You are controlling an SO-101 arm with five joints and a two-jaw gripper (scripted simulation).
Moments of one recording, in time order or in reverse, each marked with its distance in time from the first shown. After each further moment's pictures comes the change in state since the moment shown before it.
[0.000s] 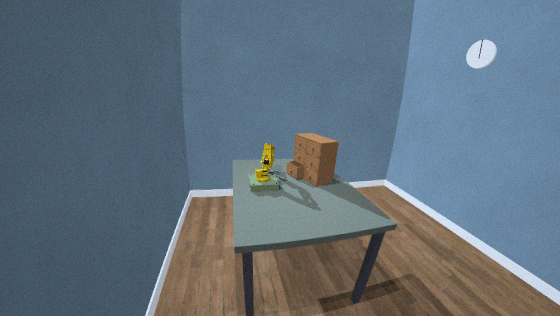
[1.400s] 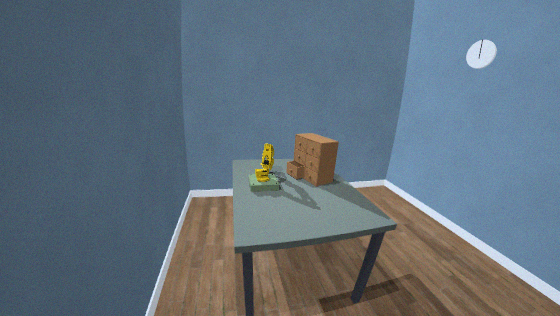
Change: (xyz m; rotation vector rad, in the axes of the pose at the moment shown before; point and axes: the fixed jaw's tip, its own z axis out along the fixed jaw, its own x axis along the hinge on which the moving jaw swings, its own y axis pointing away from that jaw) arm -0.003 0.002 0.019 -0.005 -0.004 -0.006
